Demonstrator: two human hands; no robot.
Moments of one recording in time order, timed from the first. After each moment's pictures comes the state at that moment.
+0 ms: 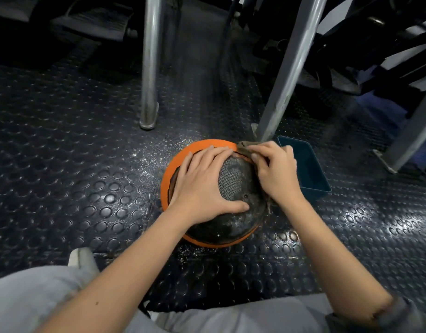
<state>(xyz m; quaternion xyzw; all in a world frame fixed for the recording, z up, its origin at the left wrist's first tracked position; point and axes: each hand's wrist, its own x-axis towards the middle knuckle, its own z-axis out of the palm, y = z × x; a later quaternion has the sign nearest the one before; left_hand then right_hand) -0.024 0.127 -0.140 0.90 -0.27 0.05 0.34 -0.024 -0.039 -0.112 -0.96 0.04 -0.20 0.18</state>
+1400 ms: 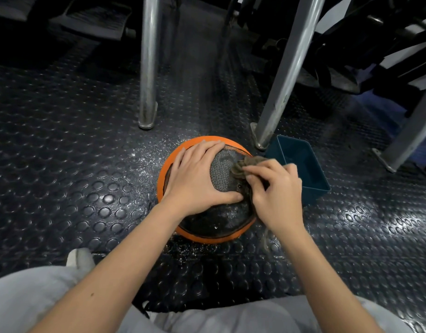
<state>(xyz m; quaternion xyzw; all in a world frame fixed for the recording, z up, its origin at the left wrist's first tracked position) -0.013 0.132 -0.139 0.90 -0.24 0.03 0.36 -0.071 -0.018 -0.118 -0.95 0.04 -0.26 0.18</state>
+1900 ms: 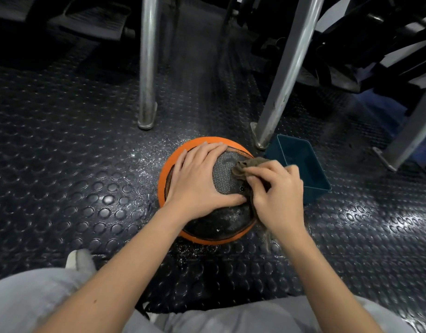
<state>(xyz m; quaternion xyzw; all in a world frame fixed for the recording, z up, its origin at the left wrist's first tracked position) -0.015 0.127 -0.145 0.90 -0.24 0.05 0.37 -0.073 -0.016 -0.119 -0.94 0.04 -0.28 0.18</state>
